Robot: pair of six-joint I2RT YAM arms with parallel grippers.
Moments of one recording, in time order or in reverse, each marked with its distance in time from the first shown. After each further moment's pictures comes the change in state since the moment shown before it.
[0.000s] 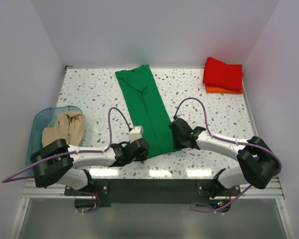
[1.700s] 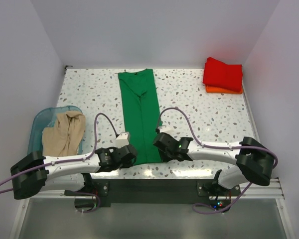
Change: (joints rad) left arm -0.016 -0.271 -0.119 -0.301 -0.010 -0.054; right arm 0.328 0.024 0.051 -0.014 0.013 0.106
